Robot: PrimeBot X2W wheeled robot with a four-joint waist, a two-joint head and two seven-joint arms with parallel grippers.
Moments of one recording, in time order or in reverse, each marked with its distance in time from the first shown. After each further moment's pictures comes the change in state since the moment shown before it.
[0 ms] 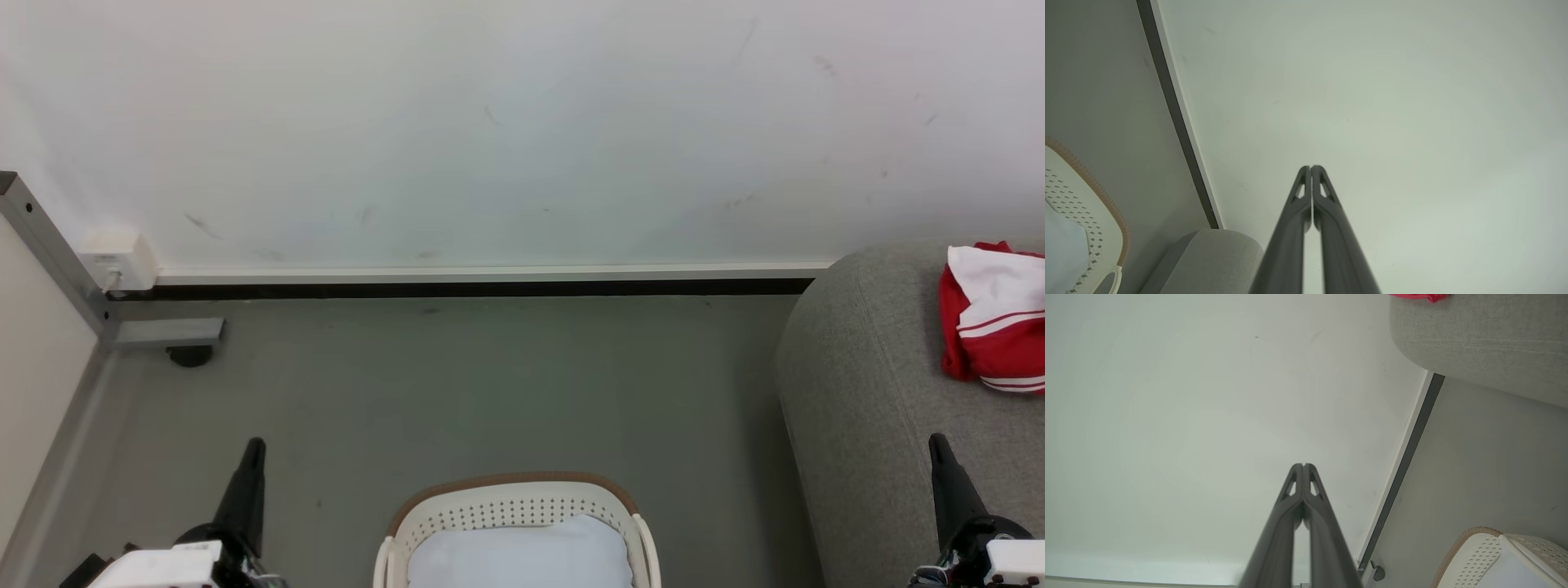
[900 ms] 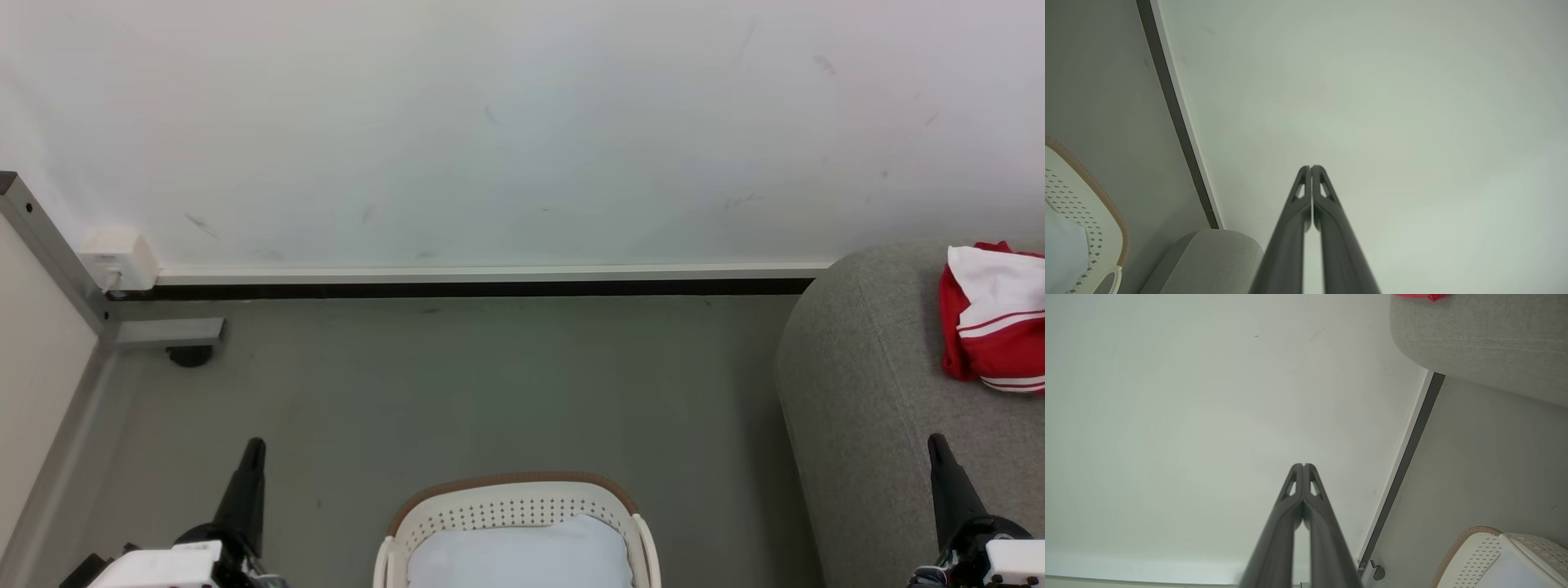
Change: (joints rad) left arm 0.000 0.000 0.000 0.000 0.000 0.000 0.000; right arm 0.000 0.002 -0.002 0.000 -0.002 0.000 0.004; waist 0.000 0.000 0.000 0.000
